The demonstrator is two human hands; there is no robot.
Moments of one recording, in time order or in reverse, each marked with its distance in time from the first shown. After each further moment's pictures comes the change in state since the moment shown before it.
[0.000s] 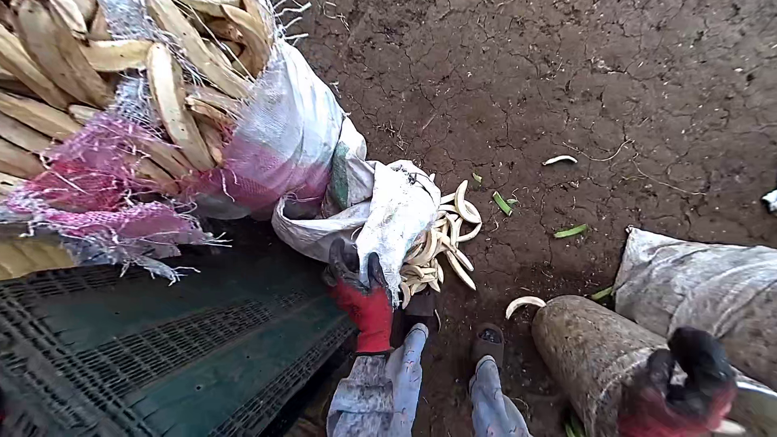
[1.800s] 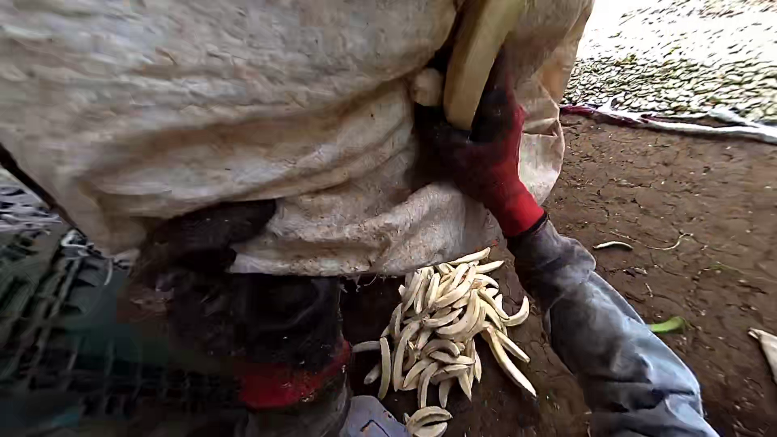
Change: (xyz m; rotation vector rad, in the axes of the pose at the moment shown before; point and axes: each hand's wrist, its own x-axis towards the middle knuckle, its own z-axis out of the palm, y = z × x) left_hand -0.008 -0.092 -0.087 -1.149 0.422 0.990; right_hand 0.028 -0.249 0.247 1.192 0.029 -1.013
